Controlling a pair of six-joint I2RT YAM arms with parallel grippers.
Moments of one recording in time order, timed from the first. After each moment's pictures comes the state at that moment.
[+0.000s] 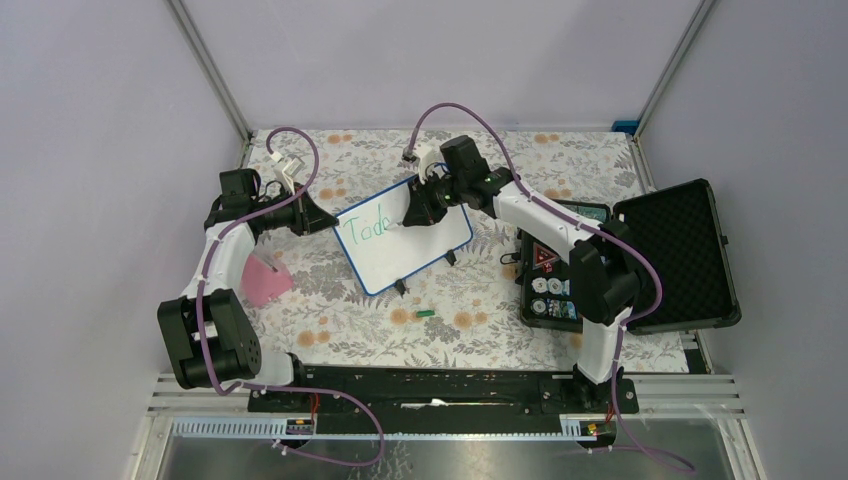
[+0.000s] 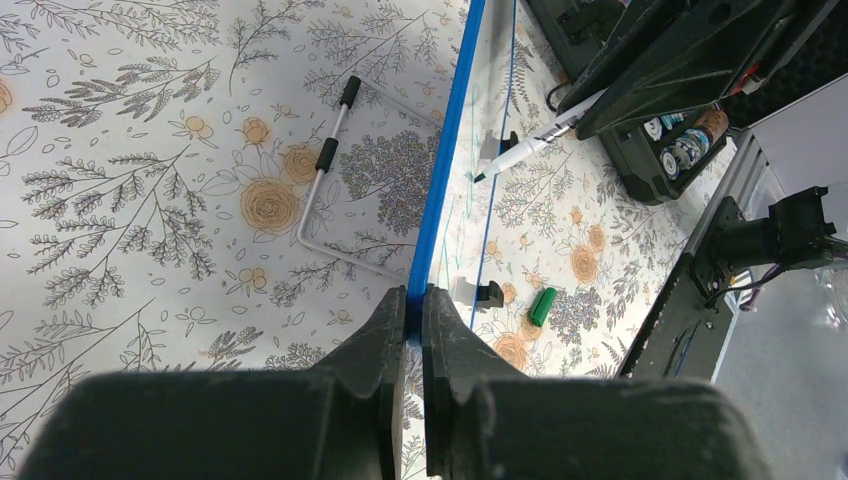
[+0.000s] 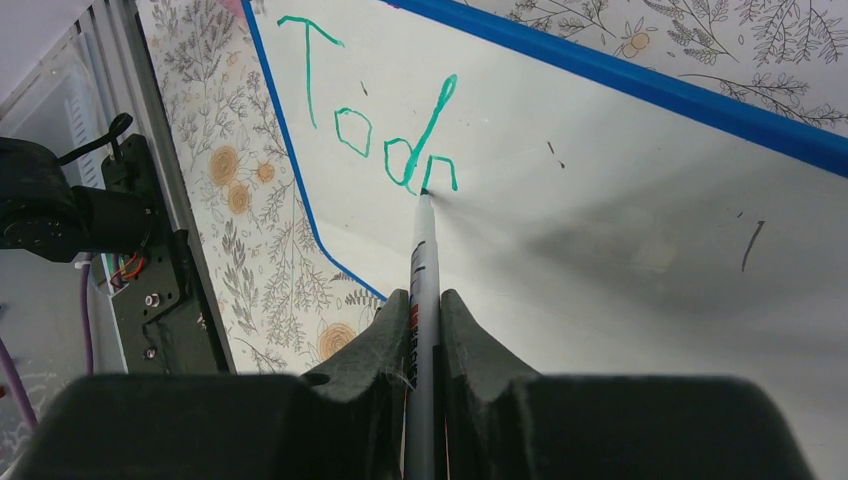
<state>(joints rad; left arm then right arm) 0.21 1.40 1.01 -0.46 1.07 0.20 0.64 1.90 1.56 -0.36 -0.62 0.01</state>
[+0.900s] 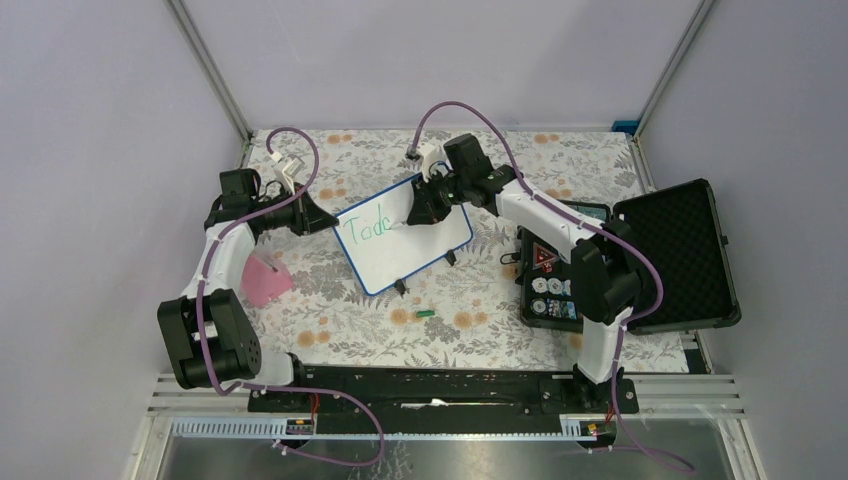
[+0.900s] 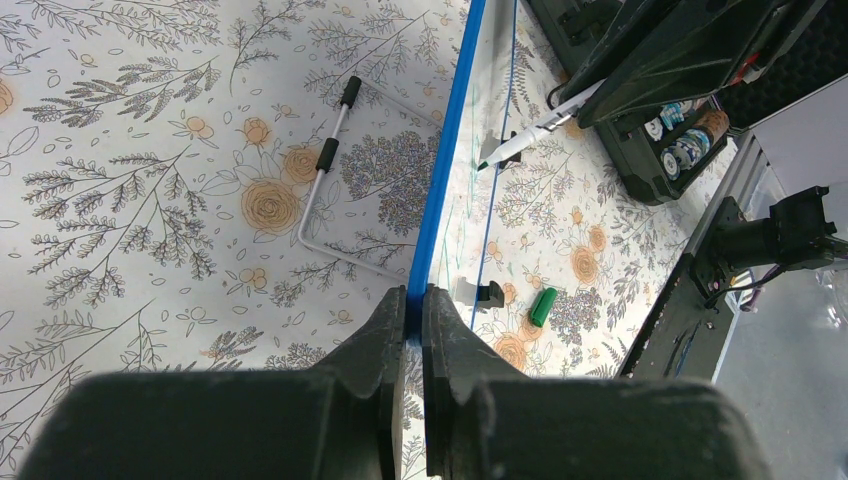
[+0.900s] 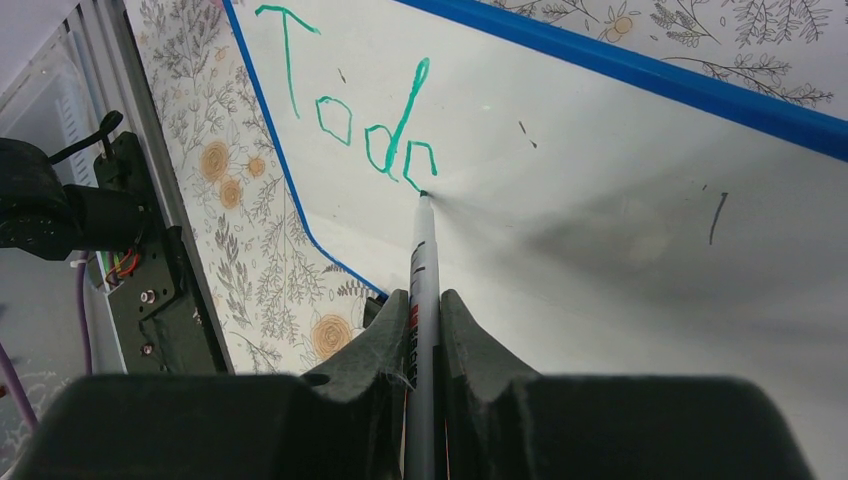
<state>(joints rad) 0.21 1.40 1.01 -0.46 1.07 0.20 0.62 1.90 1.57 -0.39 -0.62 0.00</state>
